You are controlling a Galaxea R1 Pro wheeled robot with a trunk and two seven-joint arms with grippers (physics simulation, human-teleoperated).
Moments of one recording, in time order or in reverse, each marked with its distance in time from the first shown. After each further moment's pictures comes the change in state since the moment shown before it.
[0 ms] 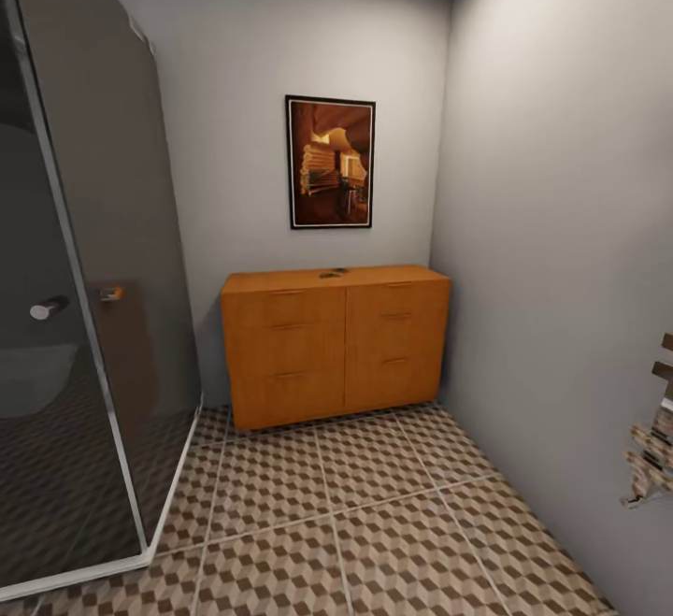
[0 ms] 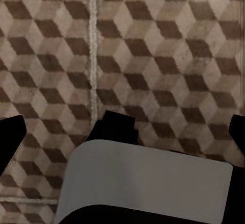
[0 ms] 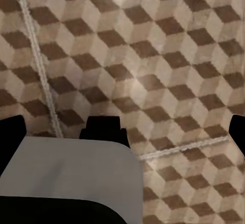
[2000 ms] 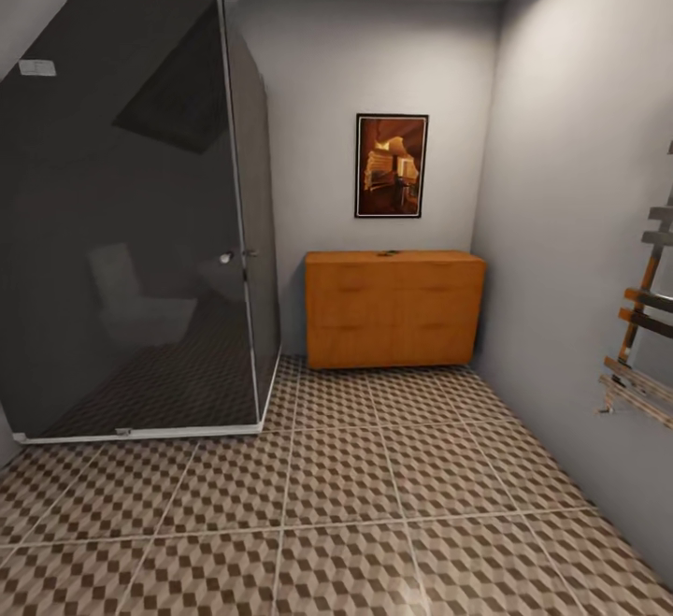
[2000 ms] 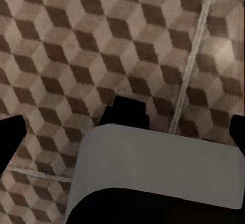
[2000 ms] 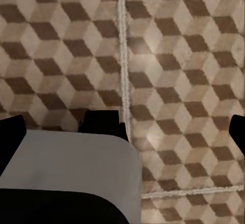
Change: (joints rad) left arm 0.000 0.016 0.002 -0.001 -0.001 0.046 0.001; right arm 0.000 -0.002 0.001 0.000 0.001 0.001 0.000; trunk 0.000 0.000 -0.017
